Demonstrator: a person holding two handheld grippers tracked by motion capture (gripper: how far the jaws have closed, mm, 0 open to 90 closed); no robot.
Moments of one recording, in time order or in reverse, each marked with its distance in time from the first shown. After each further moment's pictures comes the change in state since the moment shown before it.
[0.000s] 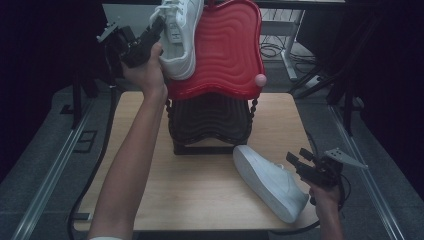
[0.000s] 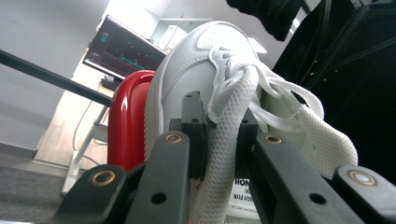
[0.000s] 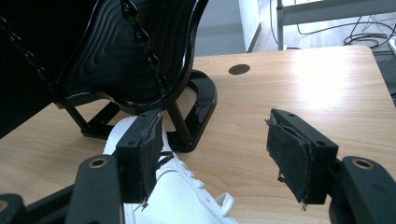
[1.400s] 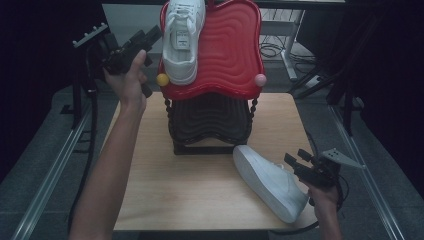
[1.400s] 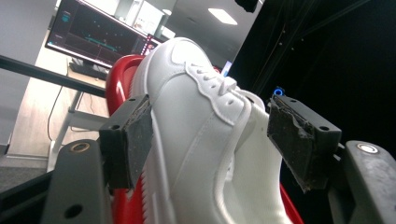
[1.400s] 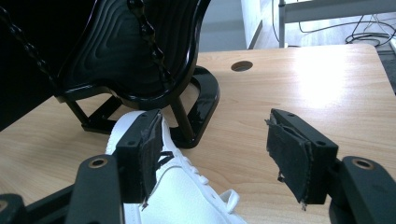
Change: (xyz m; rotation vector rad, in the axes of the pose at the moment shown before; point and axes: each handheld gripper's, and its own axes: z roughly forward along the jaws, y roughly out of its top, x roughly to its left) left arm 0.024 0.018 -0.038 0.117 -0.150 0.053; right arm 0.005 -0.002 0.002 0.016 -0.001 -0.027
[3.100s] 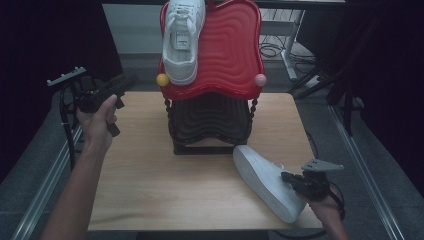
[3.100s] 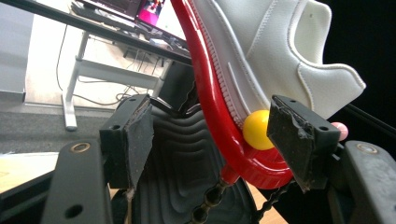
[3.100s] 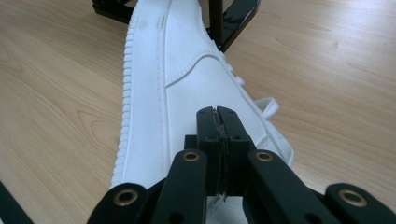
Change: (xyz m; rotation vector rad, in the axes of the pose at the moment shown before) left arm 0.062 -0.037 -0.075 0.219 -0.004 0.010; right arm 0.013 -0.022 0.003 0.348 0.085 -0.221
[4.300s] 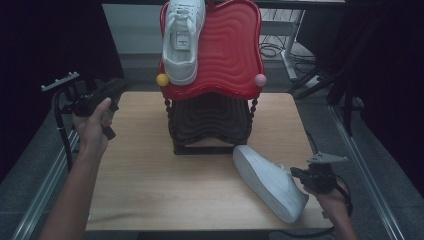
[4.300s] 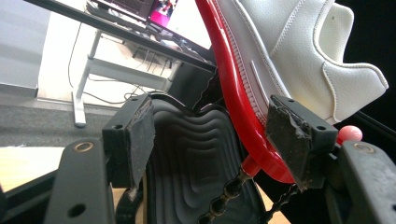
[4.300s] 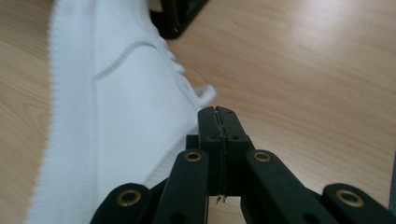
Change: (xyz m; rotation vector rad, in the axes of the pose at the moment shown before) left arm 0.014 -0.006 -0.010 -0.015 0.033 -0.028; right arm -0.025 0.006 -0.002 0.086 -0.104 0.013
